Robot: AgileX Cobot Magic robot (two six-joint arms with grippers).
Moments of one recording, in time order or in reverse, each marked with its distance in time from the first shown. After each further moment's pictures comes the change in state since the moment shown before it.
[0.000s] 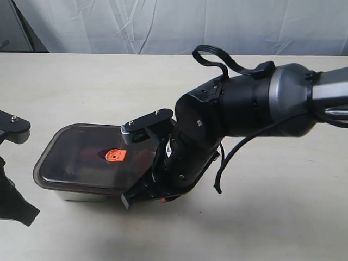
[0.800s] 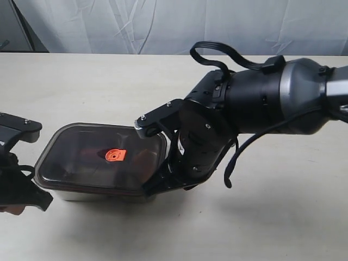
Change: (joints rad) left arm 0.095 0.206 -0.008 -0.002 -0.106 0.000; right arm 0.002 -0.038 -0.002 -0.286 0.079 0.201
